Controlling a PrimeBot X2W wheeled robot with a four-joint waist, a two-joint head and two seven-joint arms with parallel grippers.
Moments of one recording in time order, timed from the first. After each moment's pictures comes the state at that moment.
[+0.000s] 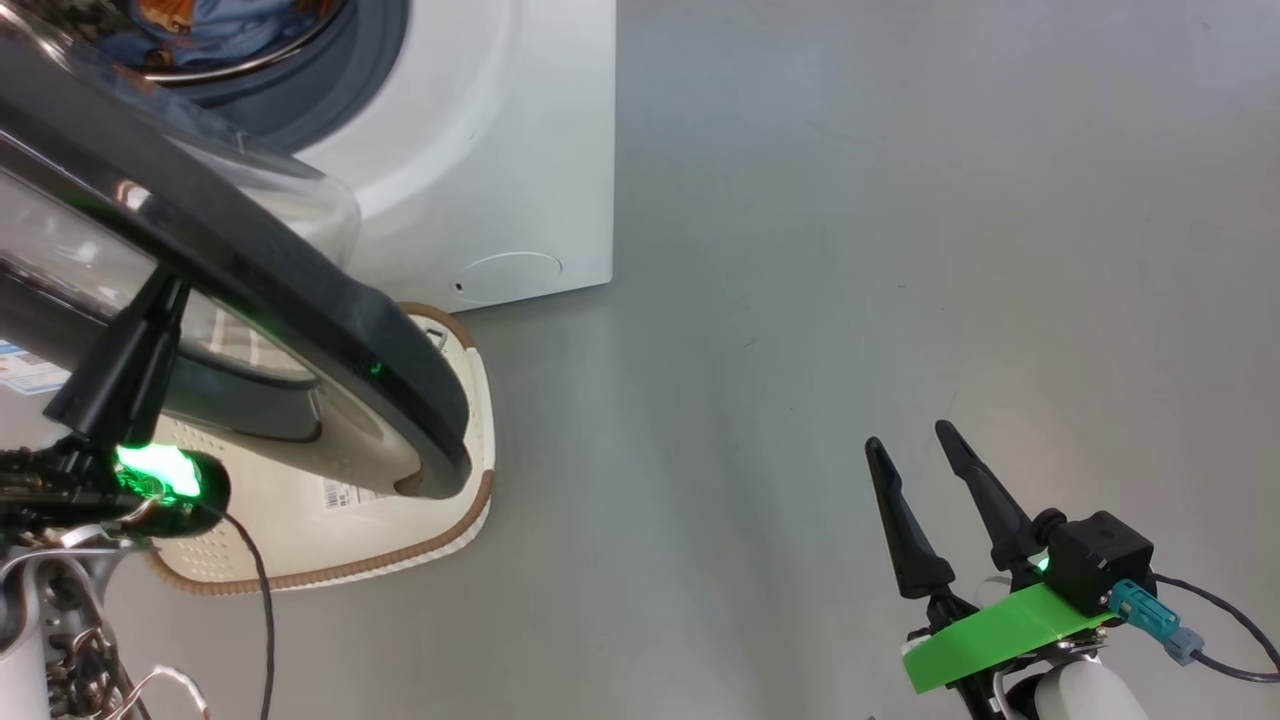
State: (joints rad) left arm -0.48 0.04 0.38 0.19 -1.84 -0.11 1.01; right arm -0.14 -0.06 0.12 0.15 0.26 0.12 -0.26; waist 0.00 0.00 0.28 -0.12
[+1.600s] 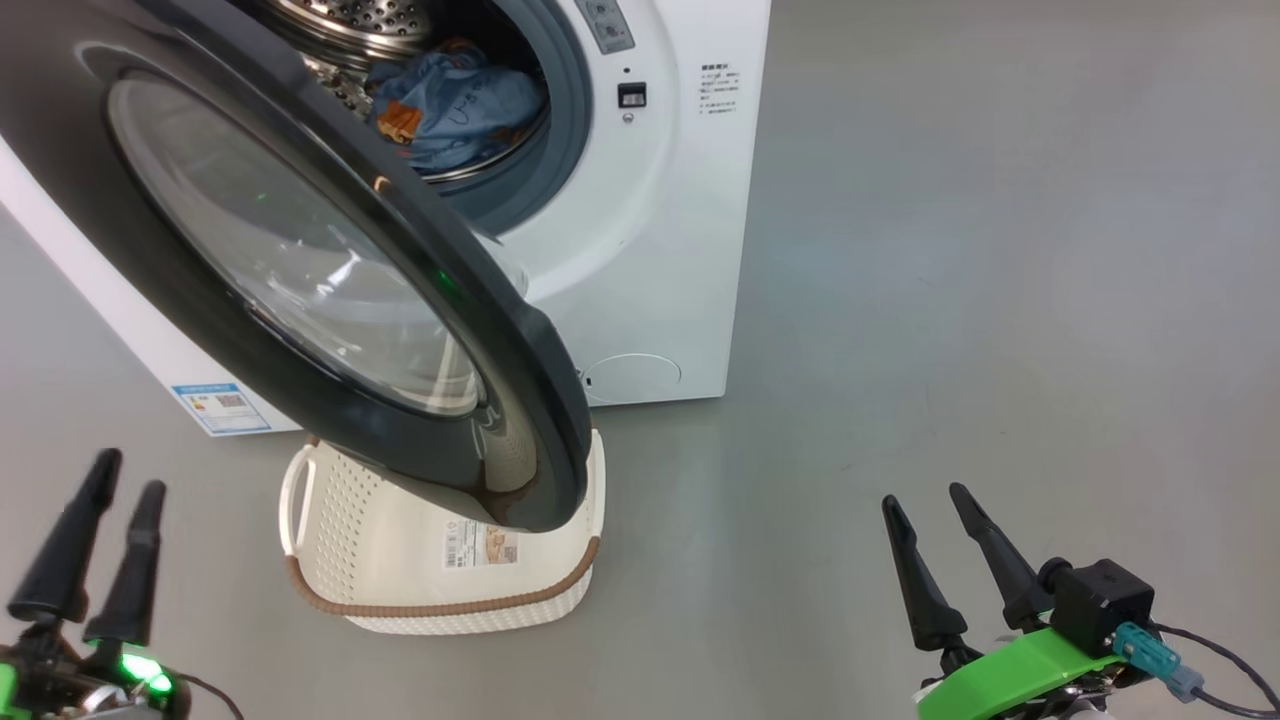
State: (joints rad) left arm -0.16 0.03 0.42 0.13 -1.70 -0.12 0.68; right arm -0.08 -0.05 0.09 0.22 0.27 0.12 -0.26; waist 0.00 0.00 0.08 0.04
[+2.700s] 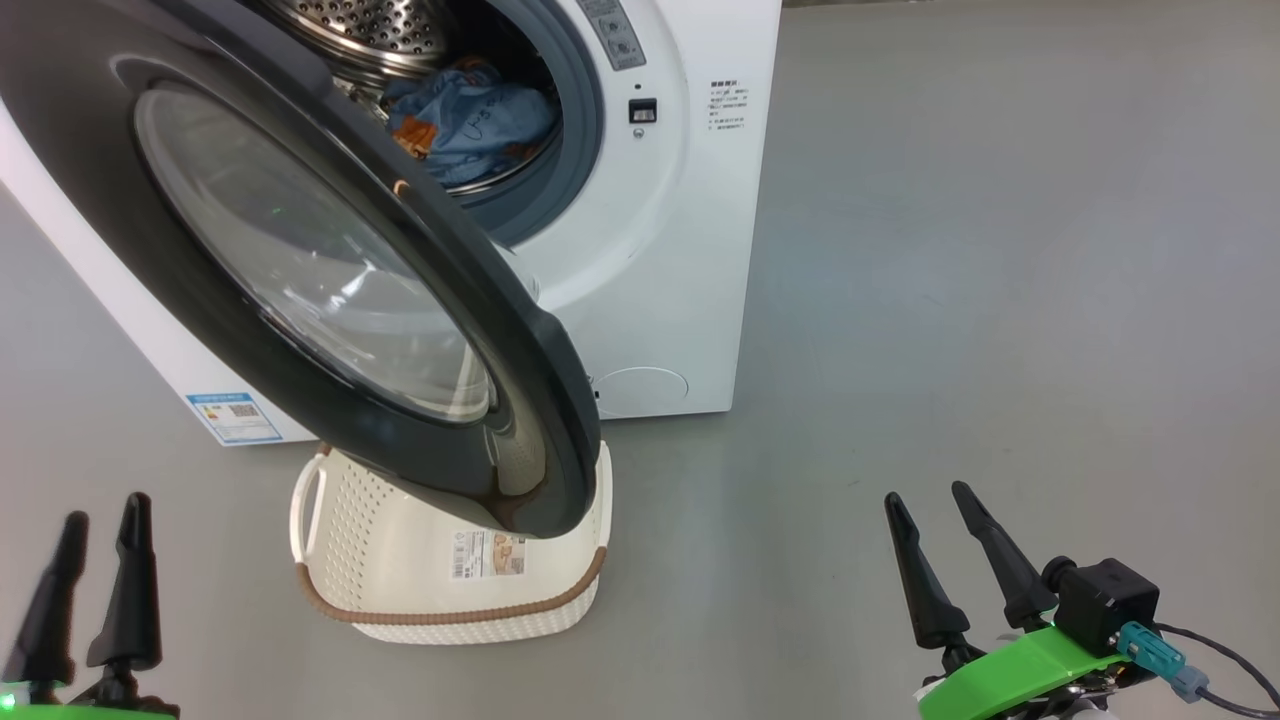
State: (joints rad) left arm 0.00 0.40 -0.10 0.06 -0.97 -0.13 -0.25; right arm -0.08 -0.05 0.09 0.21 0.29 0.12 -0.26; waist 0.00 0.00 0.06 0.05
